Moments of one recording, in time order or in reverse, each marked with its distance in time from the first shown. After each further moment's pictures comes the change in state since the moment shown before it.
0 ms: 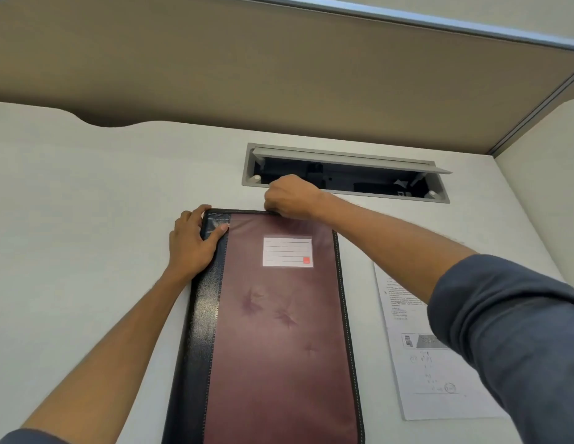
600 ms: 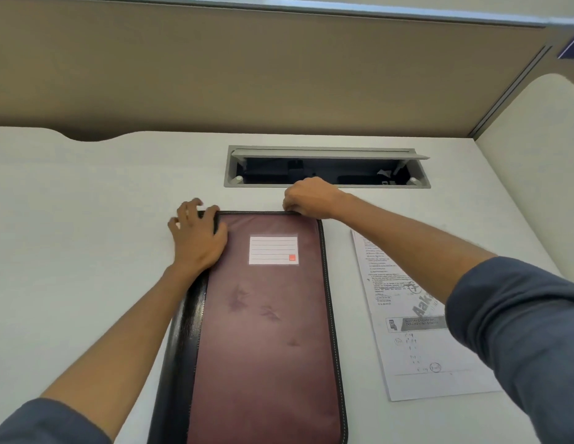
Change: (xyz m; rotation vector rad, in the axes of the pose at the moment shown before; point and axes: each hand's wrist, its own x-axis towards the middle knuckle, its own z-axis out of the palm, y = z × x) left_hand -0.003 0.044 0.016 0.396 -0.030 0.167; right_hand -0.068 0.029 0.039 0.221 0.033 0.169
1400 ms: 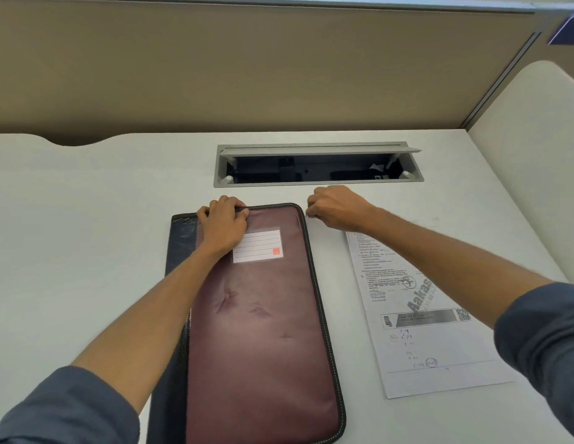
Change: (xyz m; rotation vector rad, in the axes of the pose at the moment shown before) left_hand 0.032 0.052 0.028 -0.225 -0.075 0.011; right_hand -0.068 0.011 0.012 -0.018 0.089 0.041
